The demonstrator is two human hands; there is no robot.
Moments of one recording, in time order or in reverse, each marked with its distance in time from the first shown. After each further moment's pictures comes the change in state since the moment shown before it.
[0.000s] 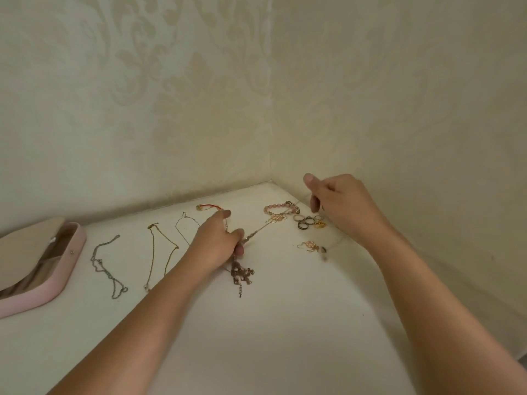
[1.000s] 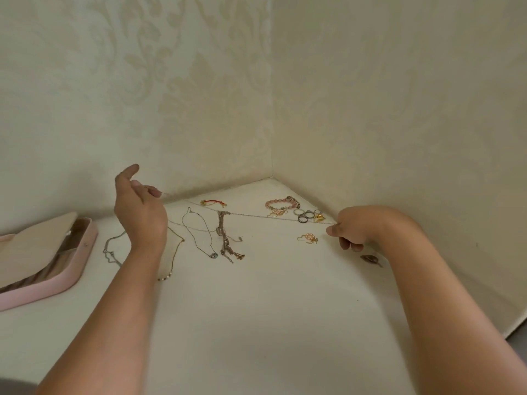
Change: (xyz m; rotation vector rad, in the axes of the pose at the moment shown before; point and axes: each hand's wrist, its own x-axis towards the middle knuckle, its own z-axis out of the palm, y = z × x) left_hand 0.020 -0.031 -0.070 -0.298 0.921 0.238; right_hand -0.002 0.021 -0.012 -0.774 -0.623 0.325
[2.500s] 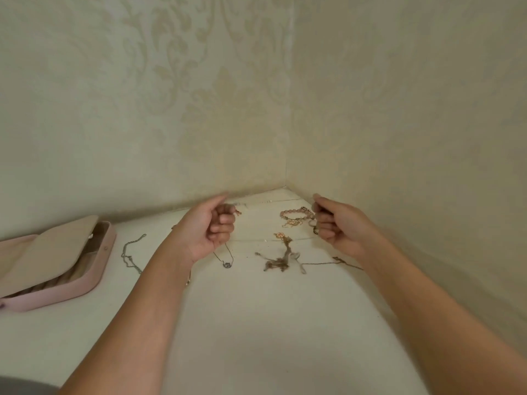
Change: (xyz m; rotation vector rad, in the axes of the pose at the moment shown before) left_hand -0.015 0.033 0.006 -0.515 -0.929 -0.876; right_hand 0.022 -0.044 0.013 1.750 0.045 -0.229
